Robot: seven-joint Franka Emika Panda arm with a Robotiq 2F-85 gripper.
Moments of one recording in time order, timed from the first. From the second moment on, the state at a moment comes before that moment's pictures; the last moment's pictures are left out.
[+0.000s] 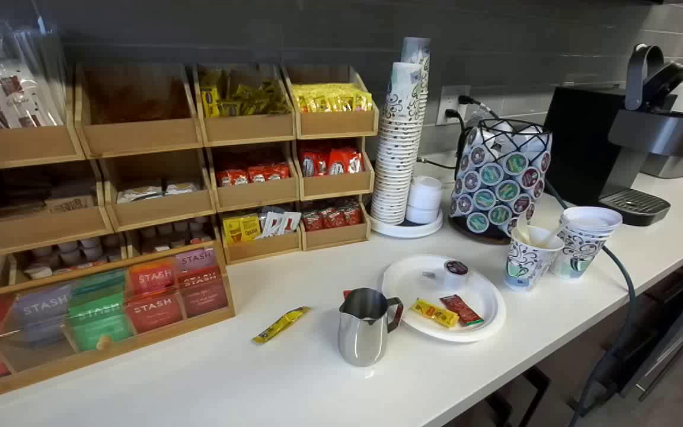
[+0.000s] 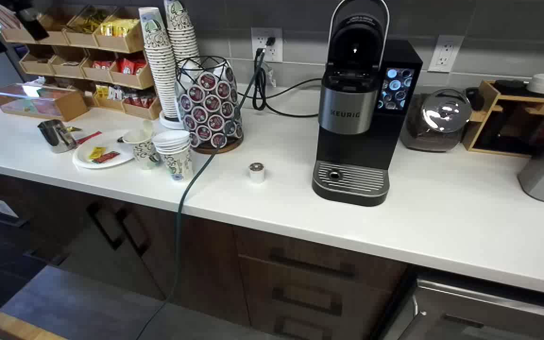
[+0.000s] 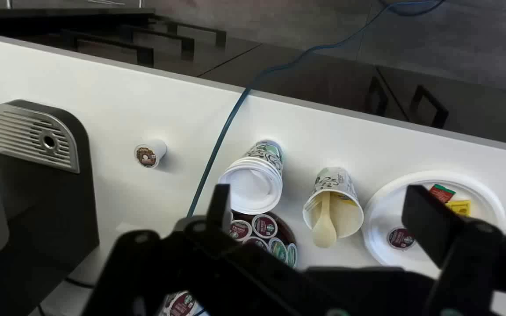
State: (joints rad) arm -0.05 -0.79 -0.01 -2.52 -0.23 1.90 -0.20
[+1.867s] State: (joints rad) arm 0.38 -0.55 0.08 -2.64 0.06 2.32 -0.37
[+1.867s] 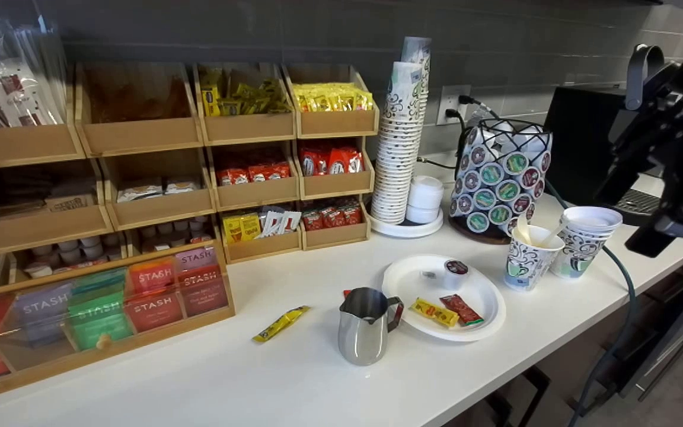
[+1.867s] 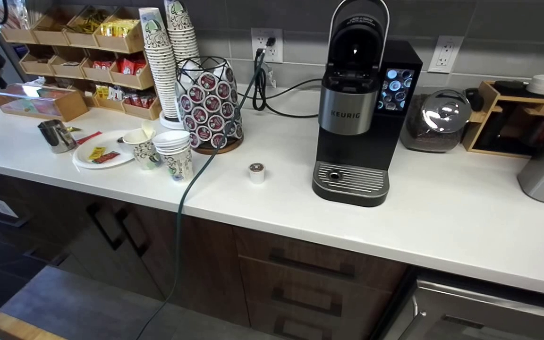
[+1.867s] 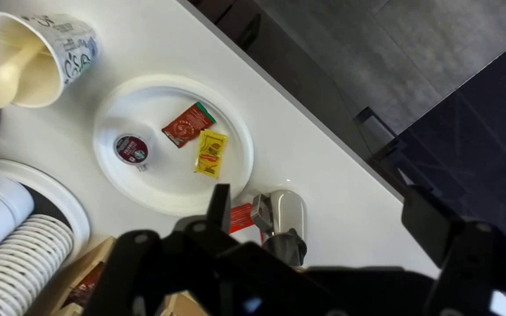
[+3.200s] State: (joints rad) arm 0.43 0.16 0.18 -2.29 0.23 2.55 -1.13
